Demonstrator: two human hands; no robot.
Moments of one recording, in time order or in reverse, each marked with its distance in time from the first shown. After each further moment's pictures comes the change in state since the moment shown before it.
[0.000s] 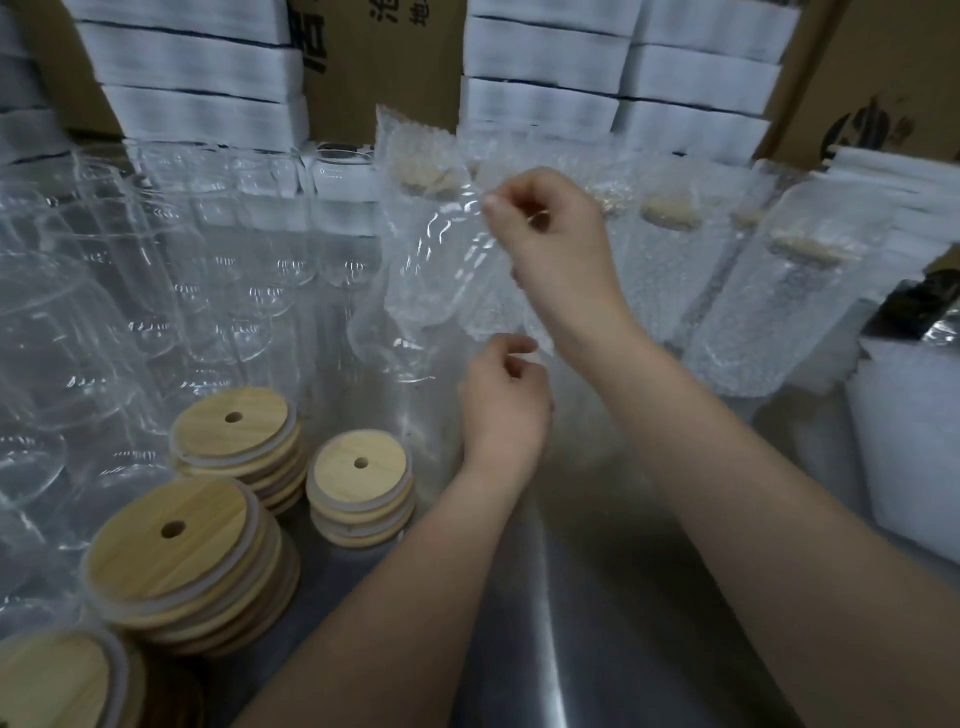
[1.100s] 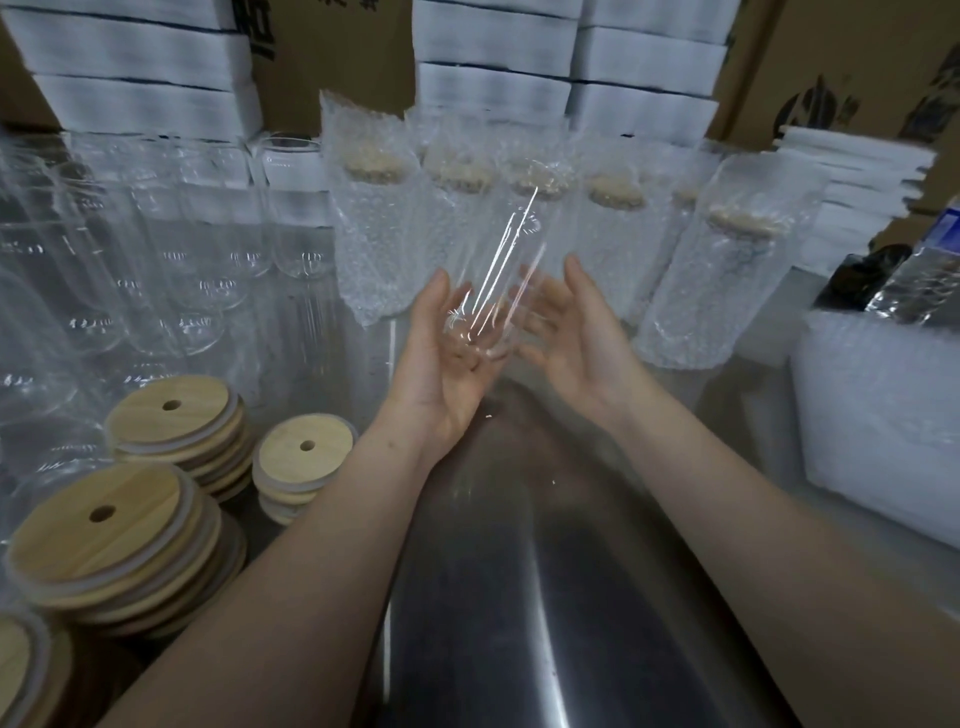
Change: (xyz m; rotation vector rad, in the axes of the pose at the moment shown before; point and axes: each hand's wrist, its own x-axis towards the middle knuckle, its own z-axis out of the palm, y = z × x) left_hand 0.004 0.024 -0.017 -0.753 -0.327 -0.293; right_hand -0.038 0.079 -0.054 0.725 -0.087 0.614
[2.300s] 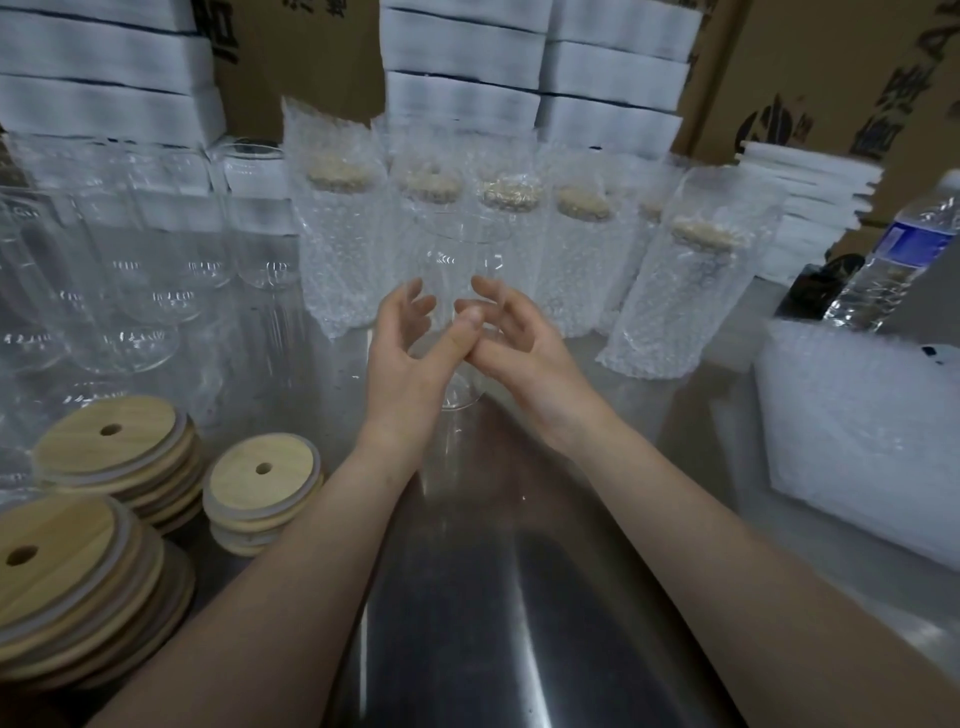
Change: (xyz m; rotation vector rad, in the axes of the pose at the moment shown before) left_hand -0.005 -0.006 0.000 0.709 0.132 0.413; right_hand -0.017 0.011 0.002 -0.303 -0.099 -0.167
